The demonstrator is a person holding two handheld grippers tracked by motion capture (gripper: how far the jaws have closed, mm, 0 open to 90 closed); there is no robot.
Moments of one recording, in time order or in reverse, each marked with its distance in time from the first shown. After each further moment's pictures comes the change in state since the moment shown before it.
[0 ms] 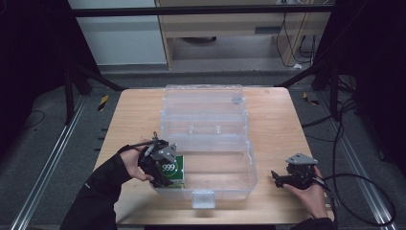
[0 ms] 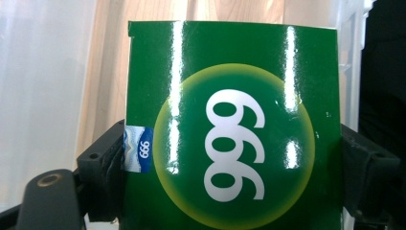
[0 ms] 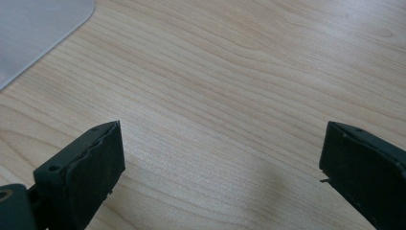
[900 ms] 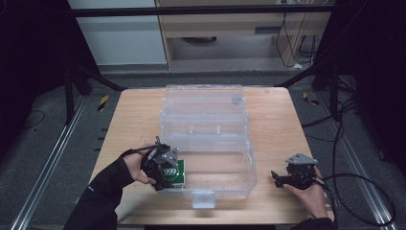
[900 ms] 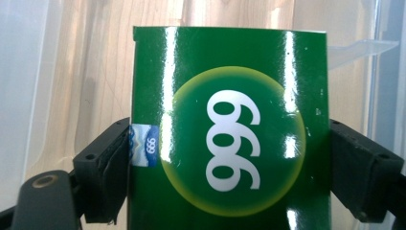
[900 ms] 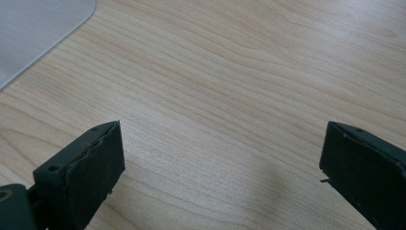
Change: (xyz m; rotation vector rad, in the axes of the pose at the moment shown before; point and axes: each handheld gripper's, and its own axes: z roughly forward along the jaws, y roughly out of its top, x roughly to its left) left arm 0.001 -0.005 0.018 0.038 -0.004 -0.007; right arm 0.000 0.000 0.000 0.002 0.002 -0.004
